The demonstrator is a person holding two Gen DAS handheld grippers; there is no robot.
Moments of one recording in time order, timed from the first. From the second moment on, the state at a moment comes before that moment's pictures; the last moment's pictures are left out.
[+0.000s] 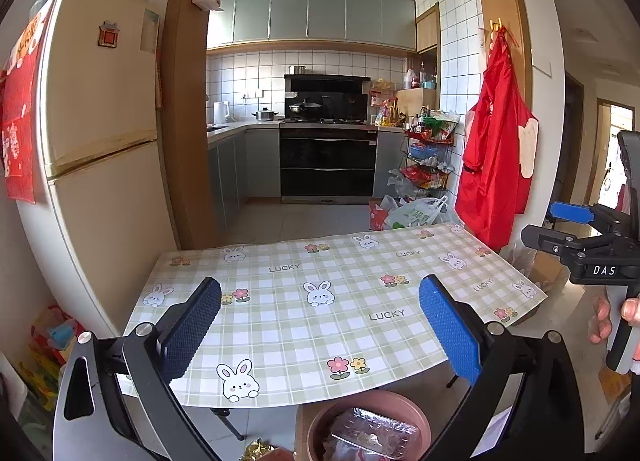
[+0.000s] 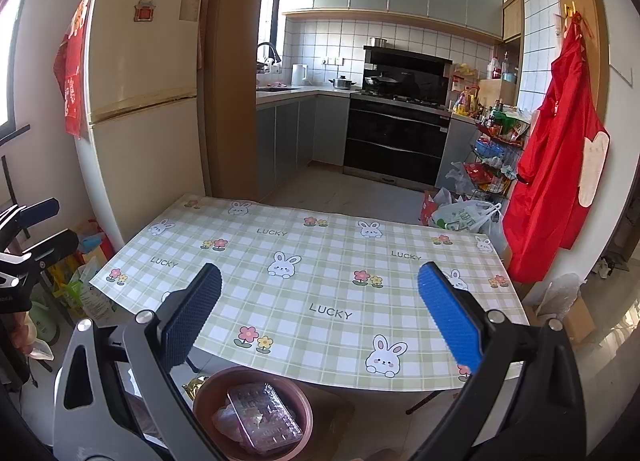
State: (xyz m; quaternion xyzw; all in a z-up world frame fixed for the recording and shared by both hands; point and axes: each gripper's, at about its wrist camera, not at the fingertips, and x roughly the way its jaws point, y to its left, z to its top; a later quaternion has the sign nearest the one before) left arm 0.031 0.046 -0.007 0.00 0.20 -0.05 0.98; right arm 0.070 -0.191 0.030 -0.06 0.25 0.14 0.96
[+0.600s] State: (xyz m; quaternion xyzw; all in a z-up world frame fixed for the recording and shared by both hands) left arm 0.030 0.042 -0.006 0.01 0.20 -0.05 0.98; right arm 0.070 -0.196 0.030 -0.06 0.25 0.14 0.96
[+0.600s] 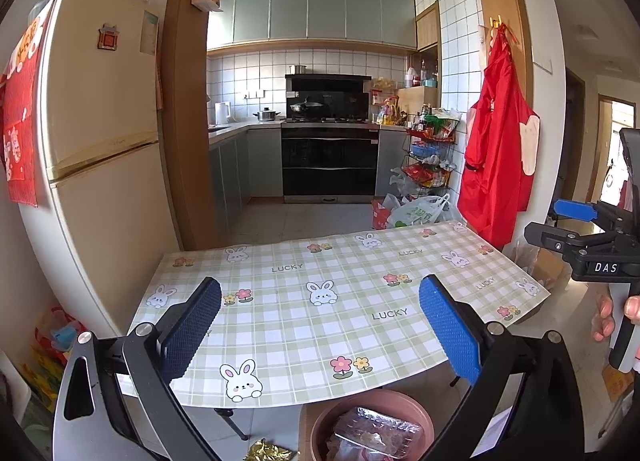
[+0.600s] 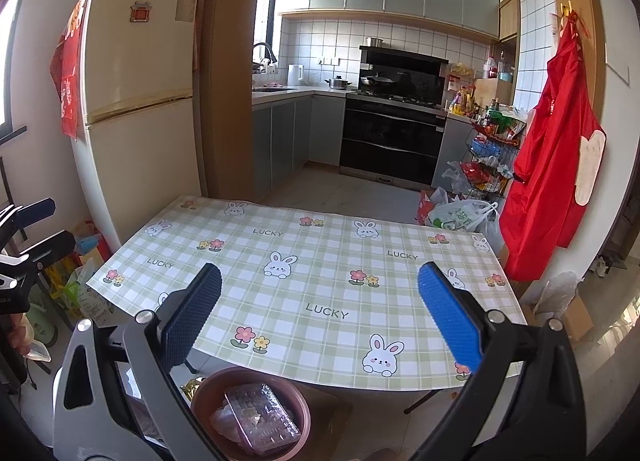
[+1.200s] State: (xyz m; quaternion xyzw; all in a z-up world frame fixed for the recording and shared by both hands) left arm 0.035 0.044 -0.008 0.01 0.20 -0.05 0.98; right arm 0.070 -0.199 0.029 -0.06 0.25 0.14 0.96
